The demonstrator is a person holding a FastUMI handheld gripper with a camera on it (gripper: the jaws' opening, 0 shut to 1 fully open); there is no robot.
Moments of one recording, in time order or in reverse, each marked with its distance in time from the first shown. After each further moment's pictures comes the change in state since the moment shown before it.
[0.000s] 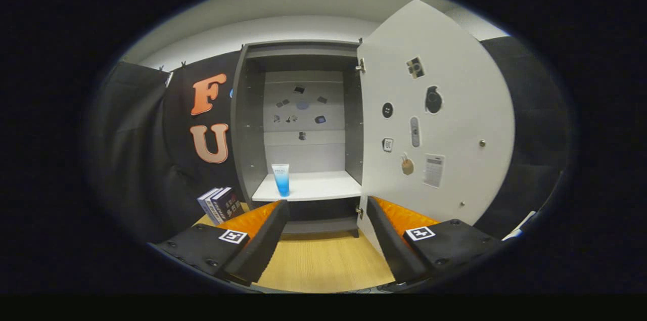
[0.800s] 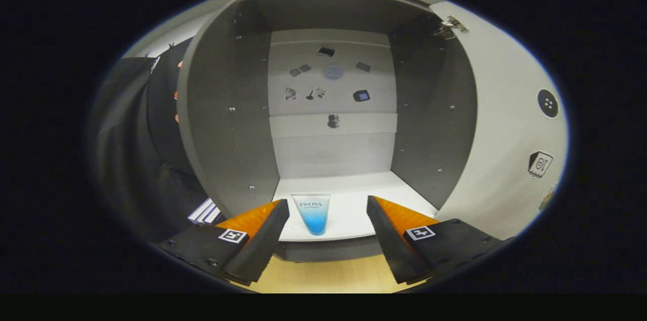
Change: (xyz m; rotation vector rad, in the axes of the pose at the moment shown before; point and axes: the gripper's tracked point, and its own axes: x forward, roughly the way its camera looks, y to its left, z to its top) arm 0.259 0.109 0.016 -0.003 0.153 0.037
